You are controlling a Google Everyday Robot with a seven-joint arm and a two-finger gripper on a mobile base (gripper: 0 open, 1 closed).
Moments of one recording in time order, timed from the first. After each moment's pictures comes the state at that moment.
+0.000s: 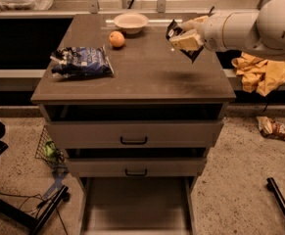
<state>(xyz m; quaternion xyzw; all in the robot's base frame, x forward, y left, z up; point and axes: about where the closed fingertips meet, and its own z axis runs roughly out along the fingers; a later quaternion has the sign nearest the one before) 0.721 -0.130 0.942 -0.44 0.68 0.09 0.57</state>
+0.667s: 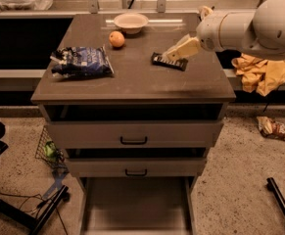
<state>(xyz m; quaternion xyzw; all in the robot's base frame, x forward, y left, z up) 0.721 -0.124 0.941 -0.44 0.68 0.10 0.57</state>
